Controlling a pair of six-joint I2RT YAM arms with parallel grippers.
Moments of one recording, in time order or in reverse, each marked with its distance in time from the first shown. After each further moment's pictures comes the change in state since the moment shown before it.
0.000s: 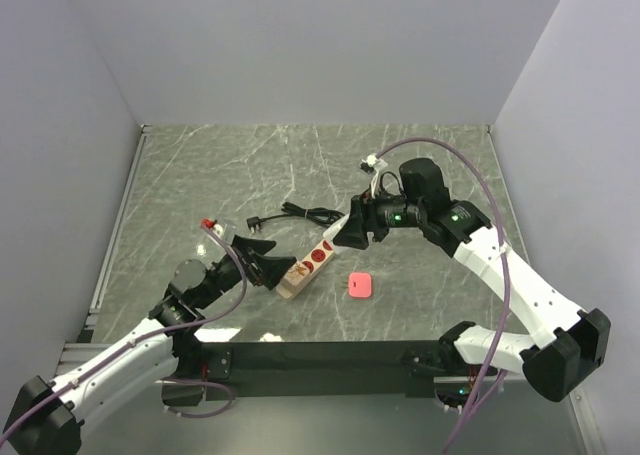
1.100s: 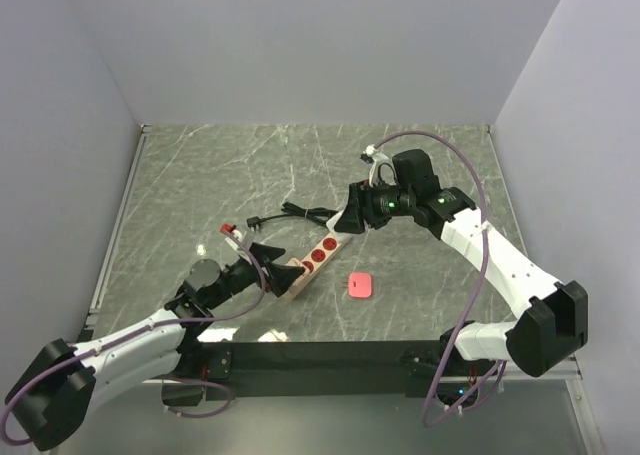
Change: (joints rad) left arm -0.044 0.226 -0.060 0.223 0.034 0.089; right arm -0.080 0.148 0.025 0.020 0.018 0.052
